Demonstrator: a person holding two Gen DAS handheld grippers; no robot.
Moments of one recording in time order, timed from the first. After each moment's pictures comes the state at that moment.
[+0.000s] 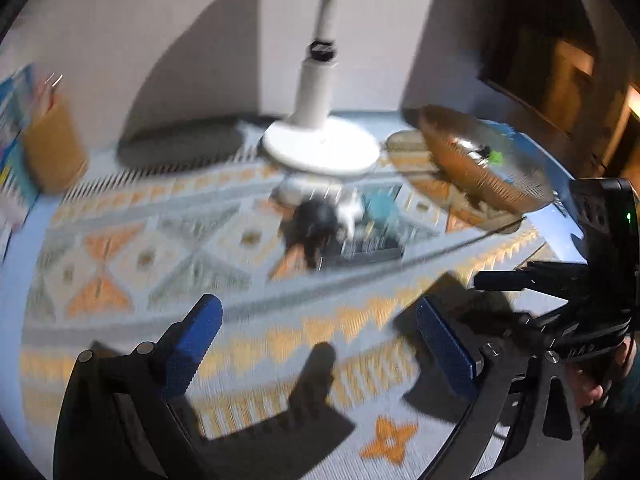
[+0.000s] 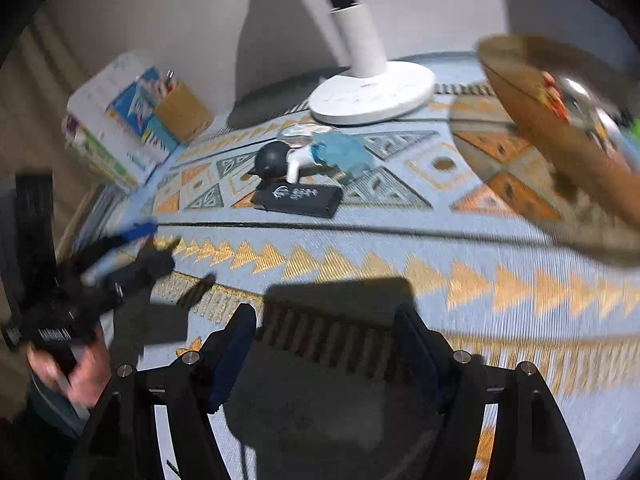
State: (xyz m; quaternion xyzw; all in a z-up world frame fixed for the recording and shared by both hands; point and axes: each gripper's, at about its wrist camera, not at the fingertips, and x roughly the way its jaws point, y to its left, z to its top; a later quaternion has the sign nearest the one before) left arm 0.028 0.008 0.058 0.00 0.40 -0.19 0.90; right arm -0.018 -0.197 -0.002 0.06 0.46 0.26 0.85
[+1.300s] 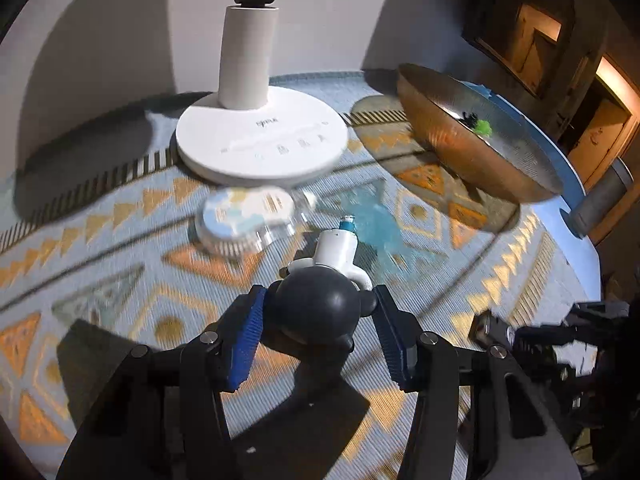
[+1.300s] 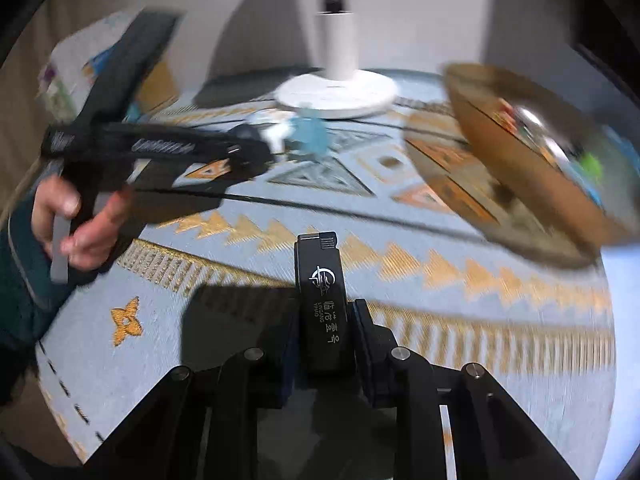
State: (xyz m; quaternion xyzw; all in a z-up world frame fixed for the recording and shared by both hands) left arm 0.104 -0.039 0.015 0.03 0.45 -0.28 0.85; right arm -0.052 -0.209 -0.013 -0.02 0.45 0.17 0.88
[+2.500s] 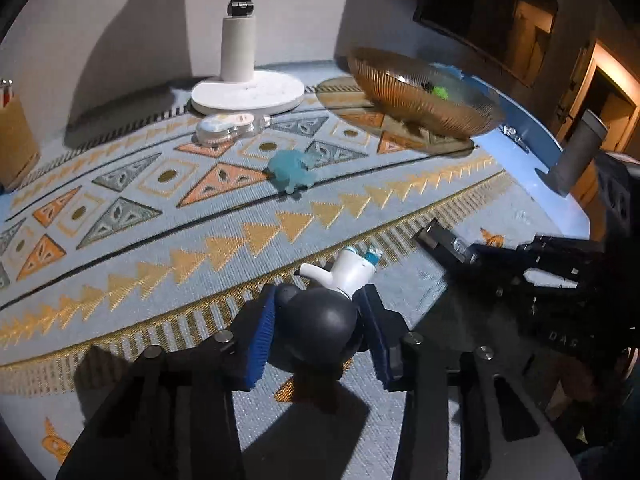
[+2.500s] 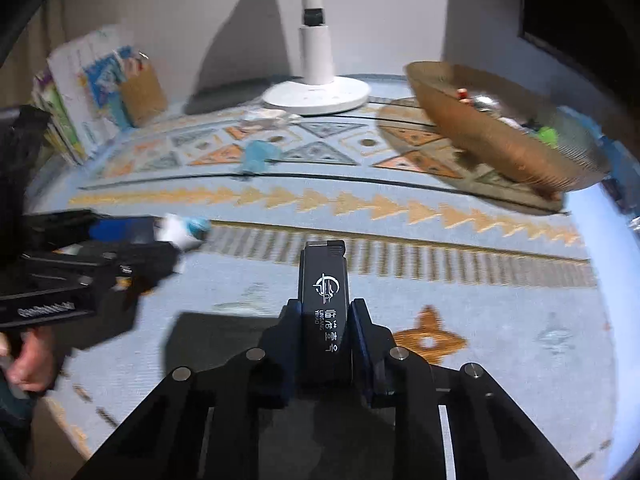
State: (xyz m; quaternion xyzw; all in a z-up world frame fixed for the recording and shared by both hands) left arm -0.032 -0.029 0.020 0.04 0.43 -0.25 0.87; right arm -0.107 -0.205 -0.016 -0.01 0.42 0.14 0.90
